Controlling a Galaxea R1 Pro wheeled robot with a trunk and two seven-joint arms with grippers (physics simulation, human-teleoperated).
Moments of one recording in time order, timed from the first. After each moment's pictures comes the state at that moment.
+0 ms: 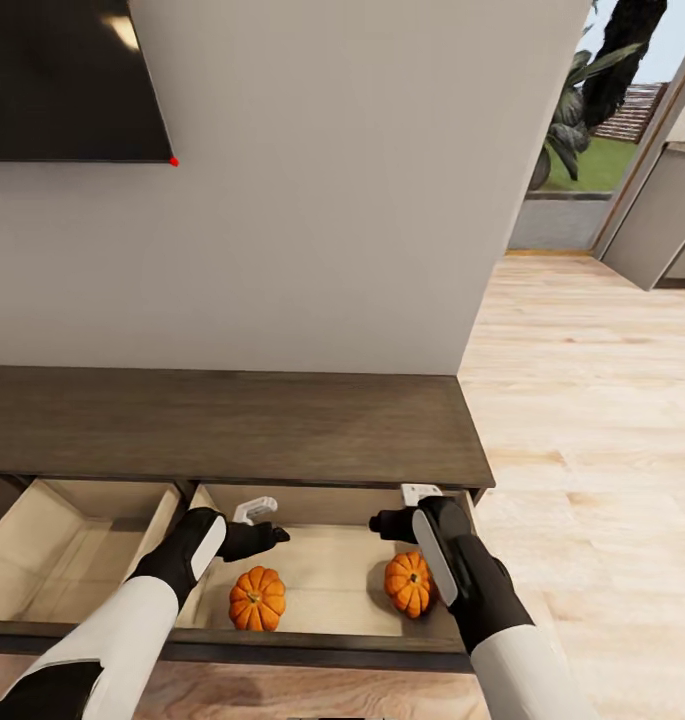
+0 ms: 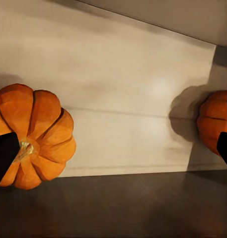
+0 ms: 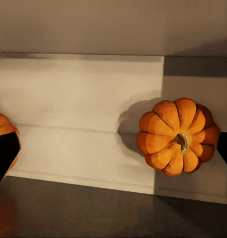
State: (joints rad) left arm -0.79 -0.03 0.09 -0.49 0.17 0.72 -0.19; right arm -0.60 0.17 0.11 -1.07 -0.20 0.93 -0.18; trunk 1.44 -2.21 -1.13
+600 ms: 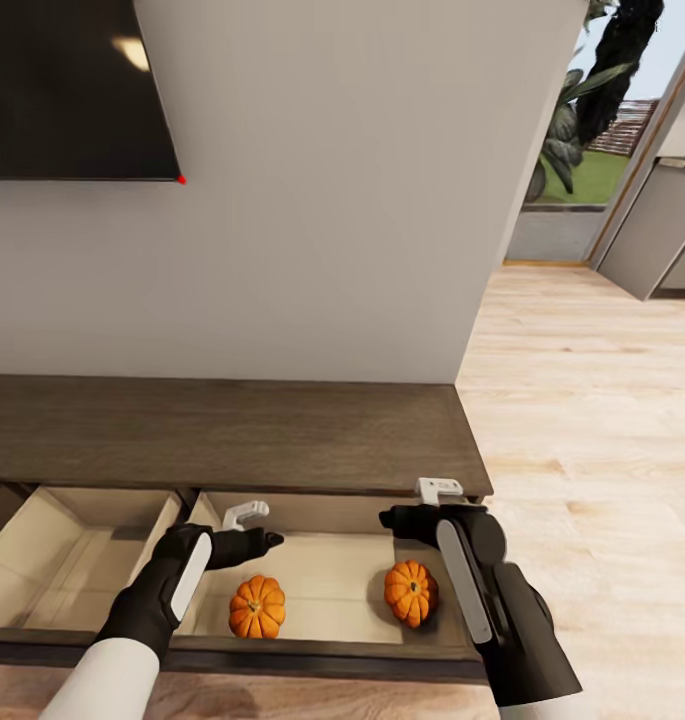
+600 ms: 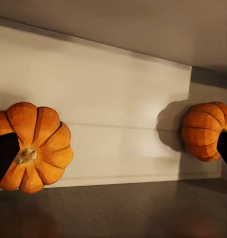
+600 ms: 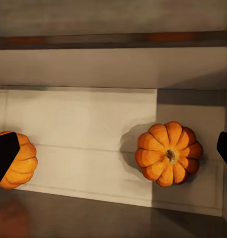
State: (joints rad) left arm -0.57 -0.03 0.09 -0.91 0.18 0.82 -0.19; right arm -0.45 0.15 0.11 -1.45 -0.20 1.04 -0.18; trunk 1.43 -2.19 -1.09
